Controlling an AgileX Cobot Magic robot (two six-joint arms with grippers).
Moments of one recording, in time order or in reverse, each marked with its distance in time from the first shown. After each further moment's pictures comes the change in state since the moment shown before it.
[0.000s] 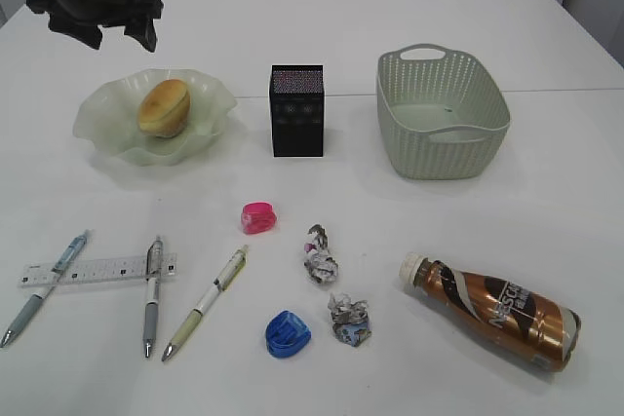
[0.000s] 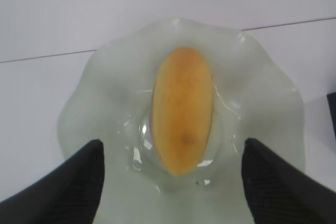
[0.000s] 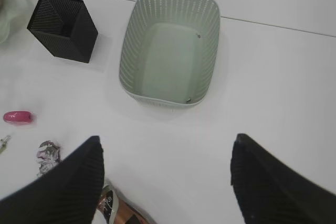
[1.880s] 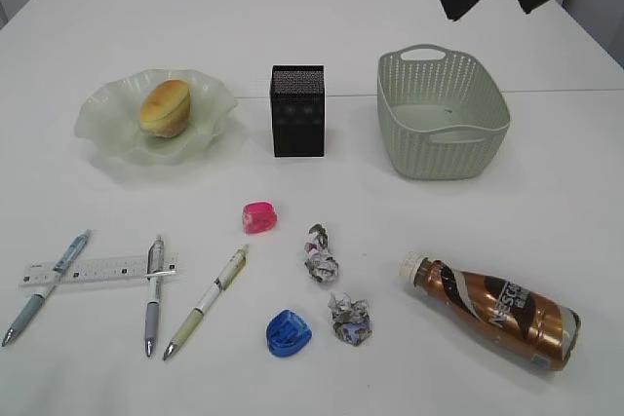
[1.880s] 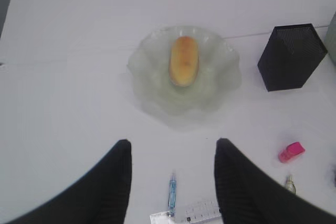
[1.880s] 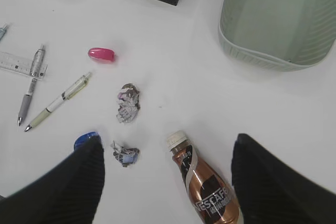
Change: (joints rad) left arm -0.004 -1.261 1.181 0.037 -0.325 -0.011; right arm 0.148 0.006 0.137 0.161 0.000 0.004
